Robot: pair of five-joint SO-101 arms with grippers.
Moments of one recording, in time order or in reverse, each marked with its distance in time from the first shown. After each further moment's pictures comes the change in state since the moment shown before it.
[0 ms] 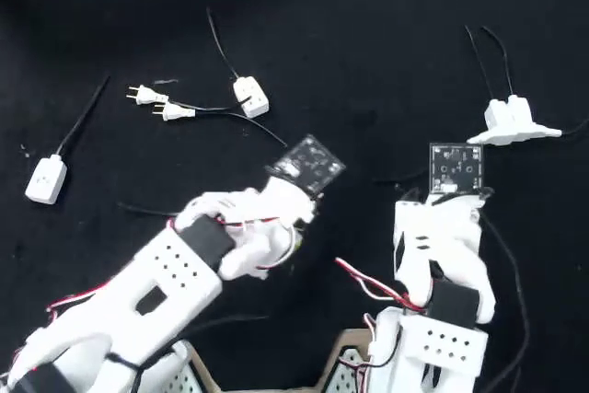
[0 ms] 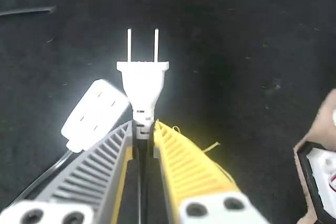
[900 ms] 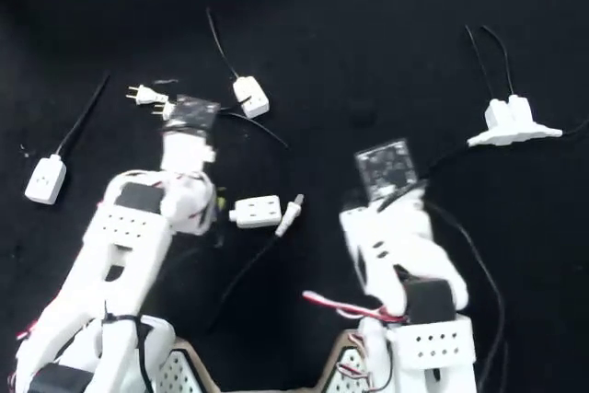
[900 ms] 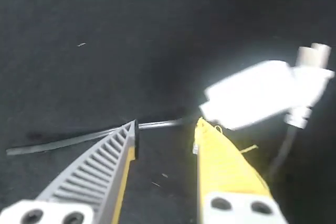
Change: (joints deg) left arm -34.1 4.2 7.1 -5.3 0.0; right arm -23.3 -0.1 0.5 0.0 0.2
